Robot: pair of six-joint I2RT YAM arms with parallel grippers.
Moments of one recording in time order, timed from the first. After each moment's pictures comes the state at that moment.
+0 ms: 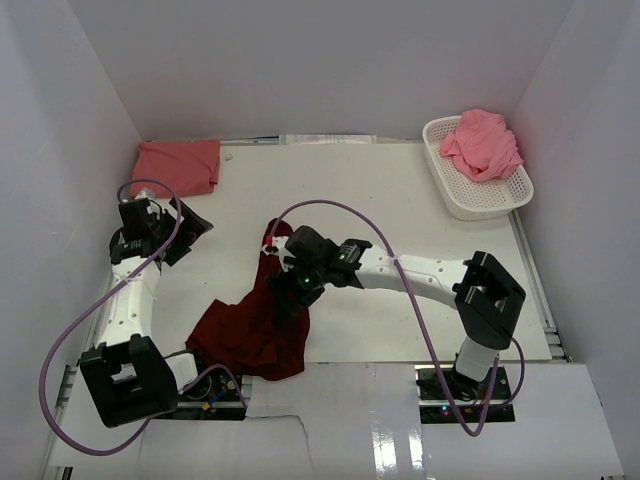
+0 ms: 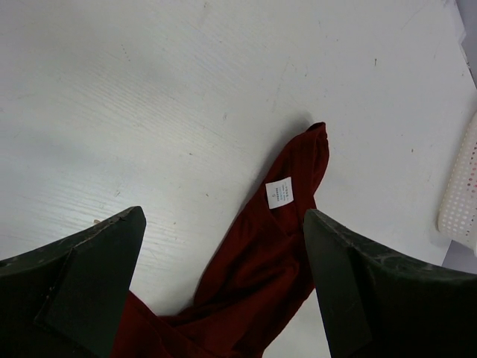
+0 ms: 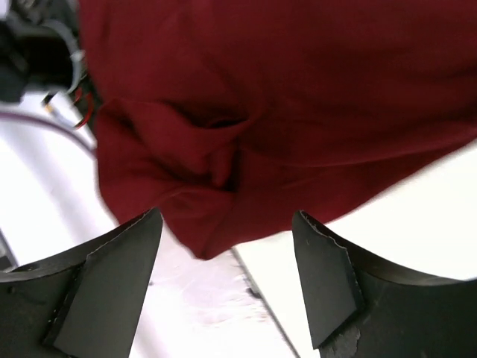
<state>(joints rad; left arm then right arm) 0.25 1.15 0.86 -0.46 0.30 -0.57 1.09 1.73 1.27 -0.45 -0.35 0.36</state>
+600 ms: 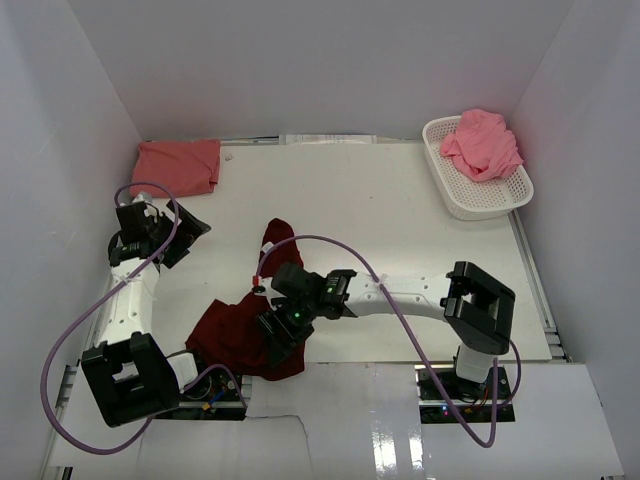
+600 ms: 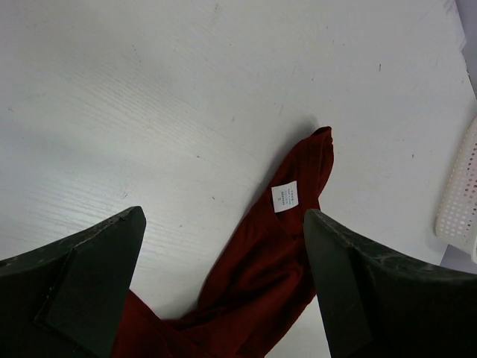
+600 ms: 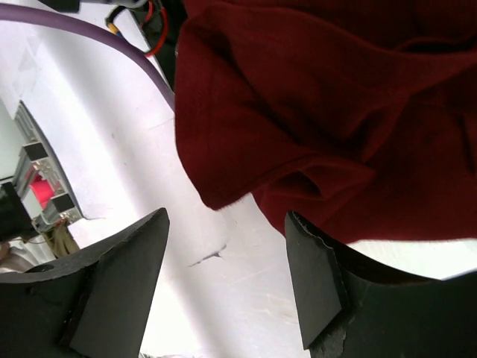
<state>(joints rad) 0.29 1.15 0.83 -0.43 0.32 -0.56 1.27 1.75 1.19 -0.36 -0.48 0.53</state>
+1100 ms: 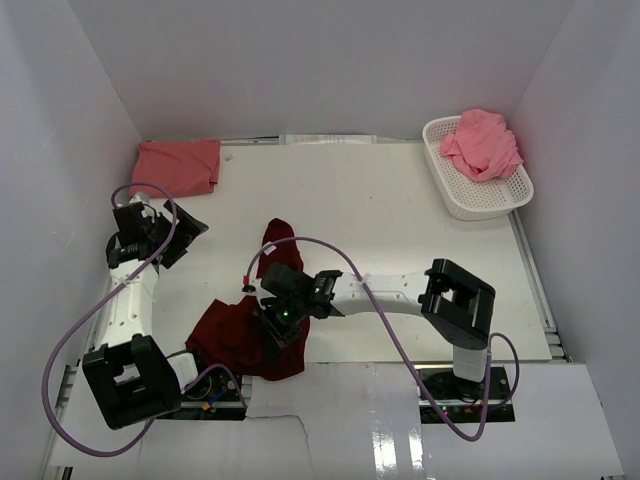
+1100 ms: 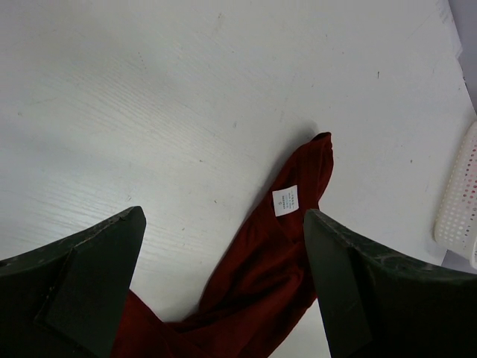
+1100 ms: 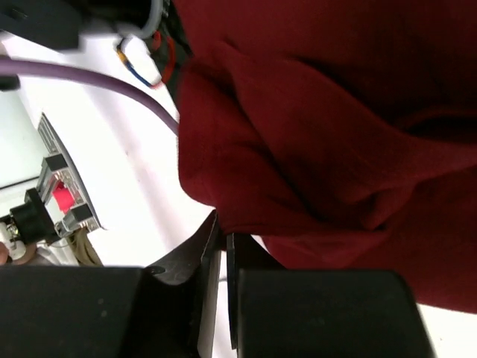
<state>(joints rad) 0.30 1.15 0.83 -0.42 0.32 -0.56 1.28 1.86 1.21 -0.25 -0.54 0.59</state>
